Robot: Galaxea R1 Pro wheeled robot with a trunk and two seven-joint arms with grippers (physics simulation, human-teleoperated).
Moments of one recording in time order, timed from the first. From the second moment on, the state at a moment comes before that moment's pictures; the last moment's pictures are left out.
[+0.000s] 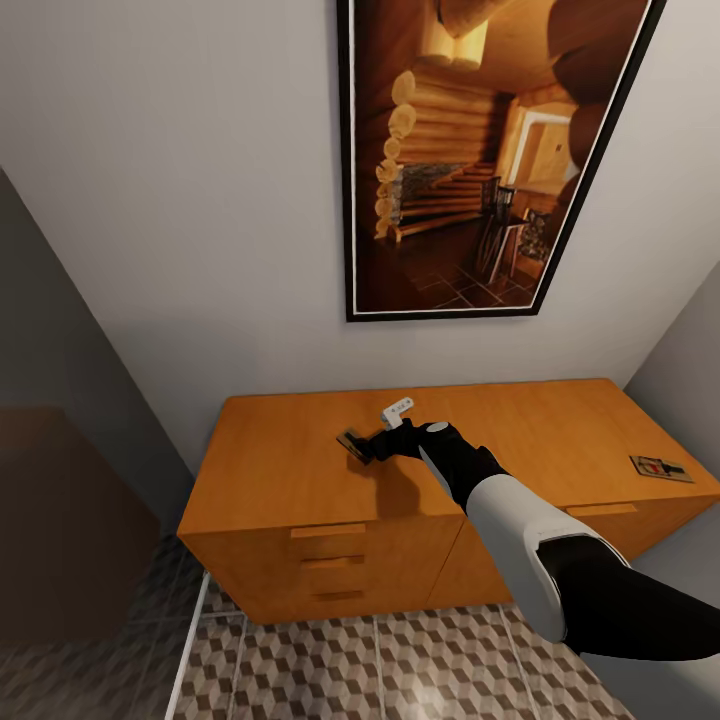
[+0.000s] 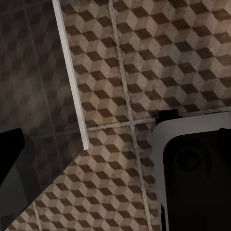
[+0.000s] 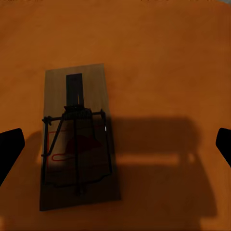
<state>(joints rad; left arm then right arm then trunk) -0.35 0.09 -0.38 0.08 0.25 -0.33 0.07 -1.13 0.17 0.08 -0.31 0.32 0.21 0.43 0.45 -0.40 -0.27</state>
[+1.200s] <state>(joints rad) -0.35 0.09 -0.38 0.08 0.25 -0.33 0.07 -1.13 0.17 0.08 -0.30 0.32 0.21 0.43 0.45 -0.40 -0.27</state>
